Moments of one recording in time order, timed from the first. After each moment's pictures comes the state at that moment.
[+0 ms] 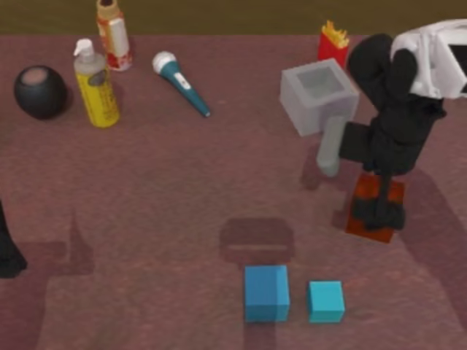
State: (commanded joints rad) left arm 0.02 0.00 0.00 0.00 0.00 0.00; right arm 0.37 2.09 1.46 -0.94 0.00 -0.87
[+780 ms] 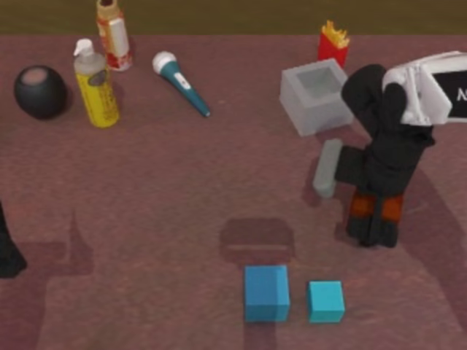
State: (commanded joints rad) left arm 0.02 0.00 0.00 0.00 0.00 0.00; right arm 0.38 2.16 1.38 -0.79 0.00 -0.87
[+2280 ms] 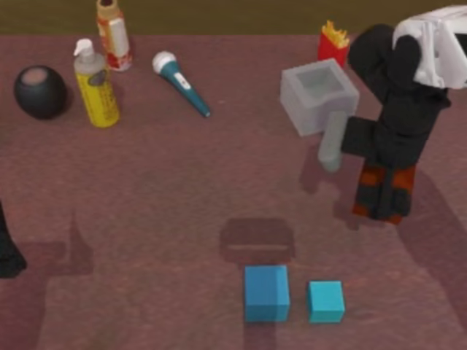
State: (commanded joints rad) left arm 0.02 0.00 0.00 0.00 0.00 0.00; right arm 0.38 2.05 1.50 -1.02 0.00 -0.87
